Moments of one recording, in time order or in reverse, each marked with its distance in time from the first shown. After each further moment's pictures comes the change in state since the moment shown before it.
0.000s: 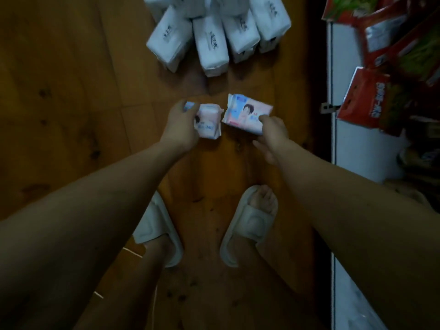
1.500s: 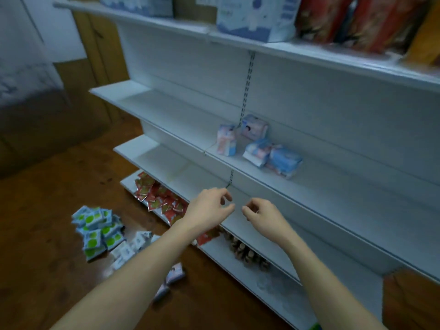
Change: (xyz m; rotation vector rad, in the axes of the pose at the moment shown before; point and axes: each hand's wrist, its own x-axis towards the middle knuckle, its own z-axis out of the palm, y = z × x) left_hand -0.648 0.410 -0.379 0.292 0.066 1.097; right_hand -0.835 -0.002 -0.304 -0.238 0.638 -0.794
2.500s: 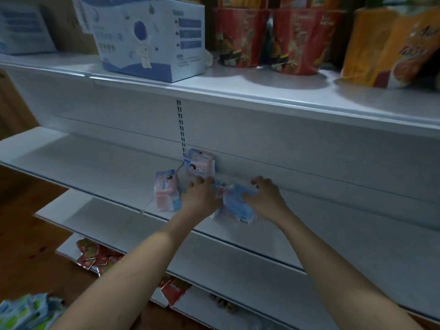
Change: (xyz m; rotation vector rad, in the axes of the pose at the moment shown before) left_hand 0.258 0.095 0.036 0.198 0.002 0.058; right_hand 0.168 0.087 -0.155 -0.050 0.319 0.222
